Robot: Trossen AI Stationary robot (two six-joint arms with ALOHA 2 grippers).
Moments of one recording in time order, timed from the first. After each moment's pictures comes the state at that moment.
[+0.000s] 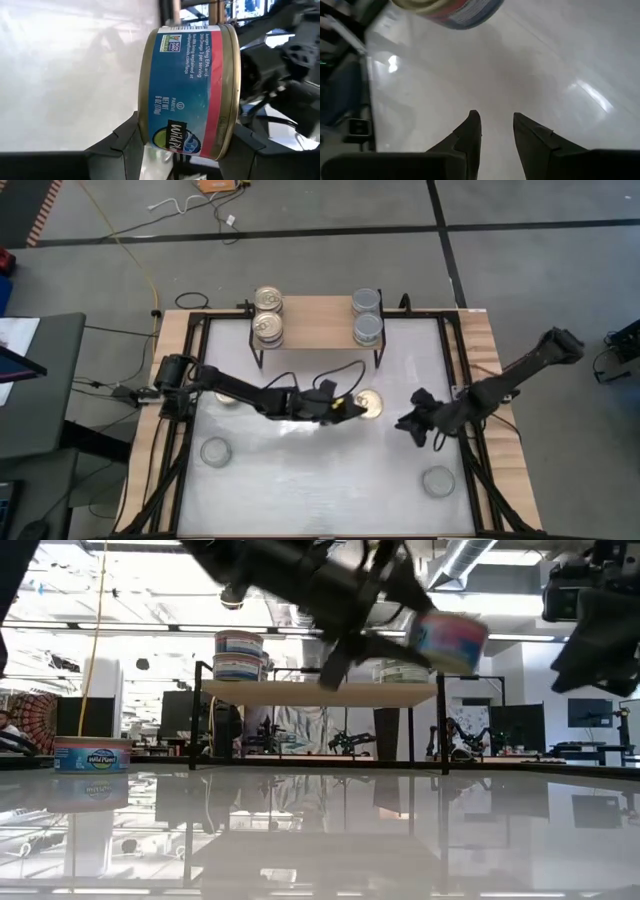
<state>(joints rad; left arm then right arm) -0.13 1.91 1.23 0.40 -0.25 -1.51 0.51 0.77 0.42 -0.40 0.38 1.08</state>
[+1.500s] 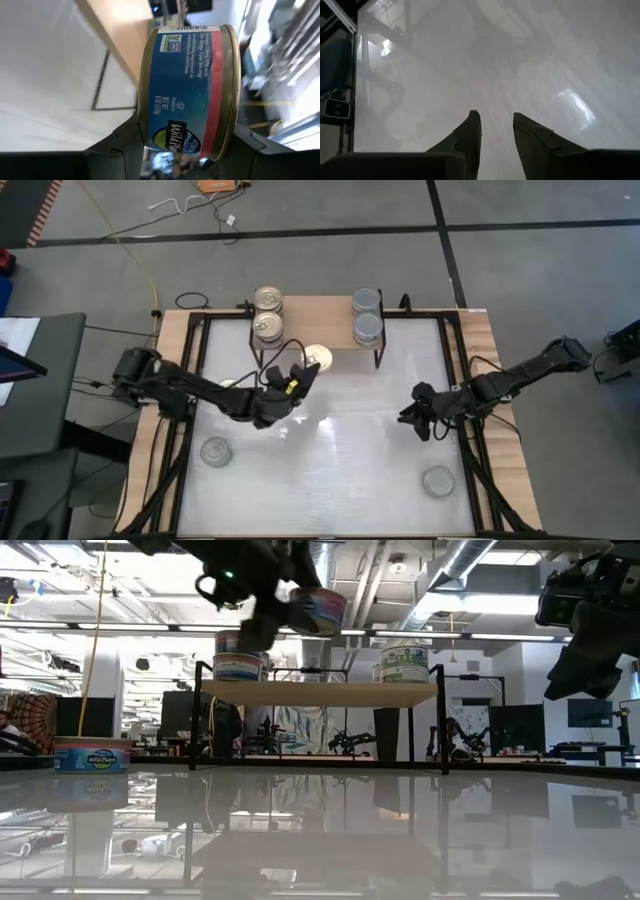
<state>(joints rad) -0.20 1.60 0.97 0.48 -1.07 -1.66 0.36 0.67 0.39 -0.44 0.26 0.83</state>
